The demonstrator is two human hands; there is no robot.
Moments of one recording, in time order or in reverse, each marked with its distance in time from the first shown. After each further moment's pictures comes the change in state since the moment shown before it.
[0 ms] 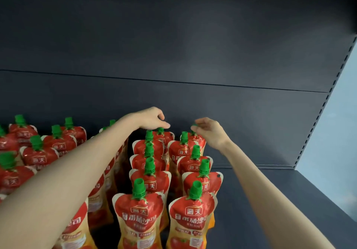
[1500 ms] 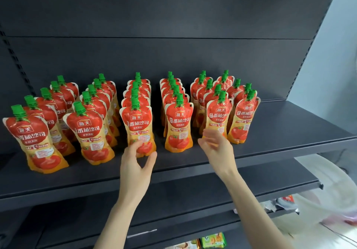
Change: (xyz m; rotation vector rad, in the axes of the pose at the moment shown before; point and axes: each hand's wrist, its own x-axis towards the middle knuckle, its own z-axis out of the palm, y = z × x) left_hand -0.341 -0.234 0.092 -0.565 0.590 0.129; right_hand -0.291 -0.105 0.229 0.156 0.370 0.143
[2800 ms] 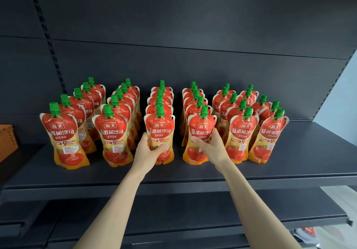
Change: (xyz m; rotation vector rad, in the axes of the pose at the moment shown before) left_hand 0.080 -0.038 -0.001 -0.233 -0.136 -0.250; right_hand 0.064 -0.007 0.063 0.183 -0.264 0.078
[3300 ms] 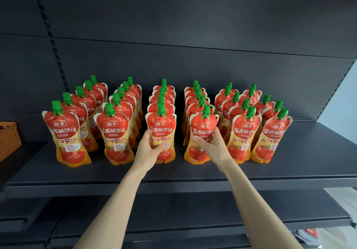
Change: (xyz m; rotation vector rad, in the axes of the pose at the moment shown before) left_hand 0.001 0.002 -0.001 -0.027 -0.024 0.029; right_hand 0.002 0.001 -0.001 -0.008 -0.045 -0.007
